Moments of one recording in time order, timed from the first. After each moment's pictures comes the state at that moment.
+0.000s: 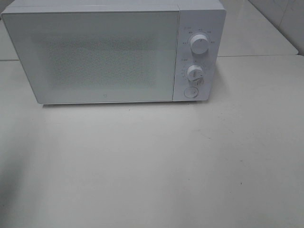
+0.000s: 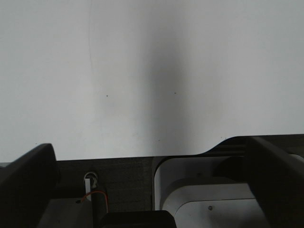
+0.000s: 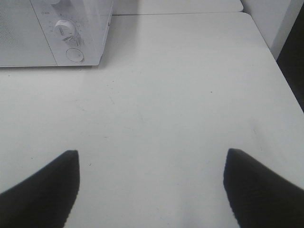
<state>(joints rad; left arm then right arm) -0.01 0.98 -0.79 -0.07 1.15 0.02 0.05 0.00 -0.50 -0.05 1.00 0.08</state>
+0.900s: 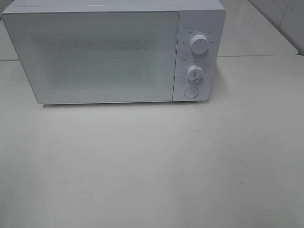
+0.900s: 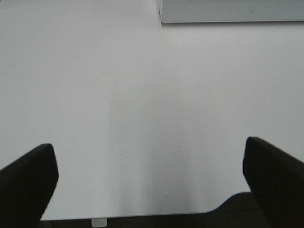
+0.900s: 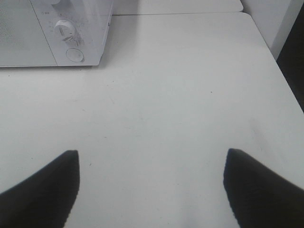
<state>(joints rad) -0.01 0.24 -0.54 -0.05 1.04 0.03 0.05 0.00 -0.50 -0.05 1.00 0.08</state>
